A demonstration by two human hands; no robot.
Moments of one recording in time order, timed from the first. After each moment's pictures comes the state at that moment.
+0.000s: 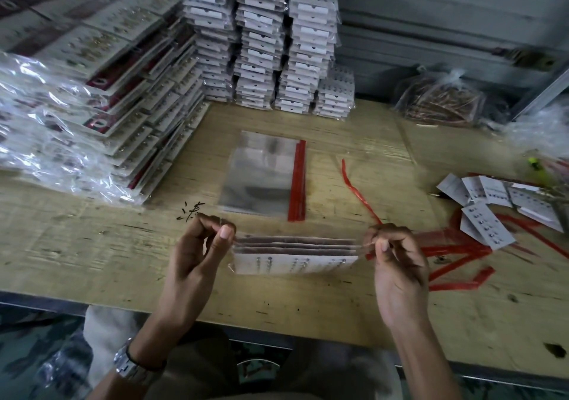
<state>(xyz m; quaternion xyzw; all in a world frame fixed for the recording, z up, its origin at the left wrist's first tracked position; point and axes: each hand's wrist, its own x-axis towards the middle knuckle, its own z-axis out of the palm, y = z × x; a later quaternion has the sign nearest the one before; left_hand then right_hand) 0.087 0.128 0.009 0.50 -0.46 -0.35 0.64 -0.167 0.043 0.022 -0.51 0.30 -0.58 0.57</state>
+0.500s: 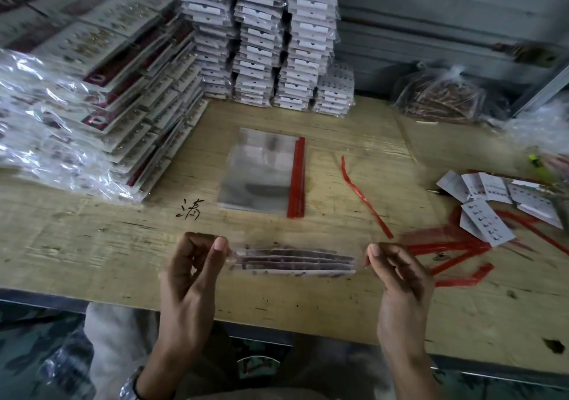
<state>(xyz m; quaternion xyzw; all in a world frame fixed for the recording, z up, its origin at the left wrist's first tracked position) 0.064 0.153 0.012 0.60 -0.40 -0.25 0.64 -0.165 0.071 0.017 -0.52 0.45 -0.57 0.45</state>
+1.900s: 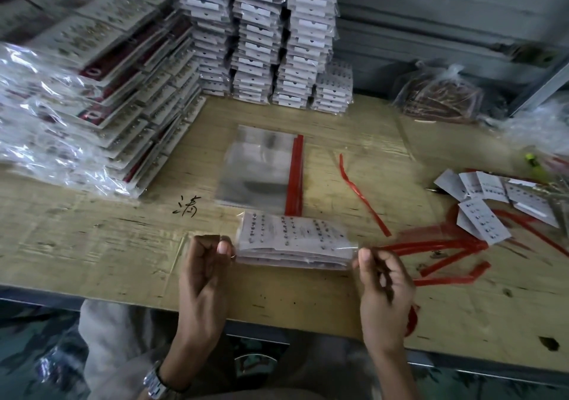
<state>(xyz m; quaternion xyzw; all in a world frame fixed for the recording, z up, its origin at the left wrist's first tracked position) 0.049 0.144 -0.015 0.56 -0.38 -0.28 0.68 -0.162 0.075 -0.014 -0.54 0.51 -0.56 0.37</state>
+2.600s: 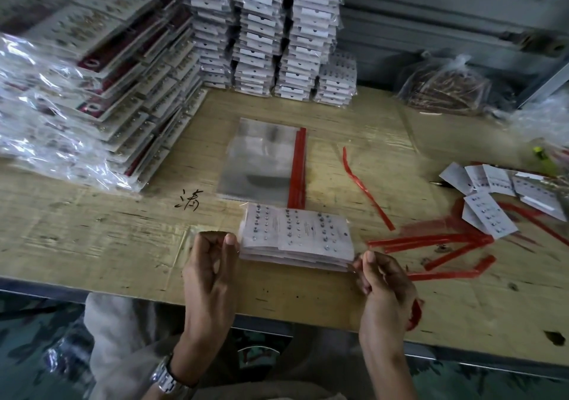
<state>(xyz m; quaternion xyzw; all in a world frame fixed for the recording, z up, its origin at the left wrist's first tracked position) 0.046 0.145 -0.014 0.63 -0.40 -0.23 0.63 -0.153 0.084 -0.011 -0.39 0.53 -0.59 0.46</state>
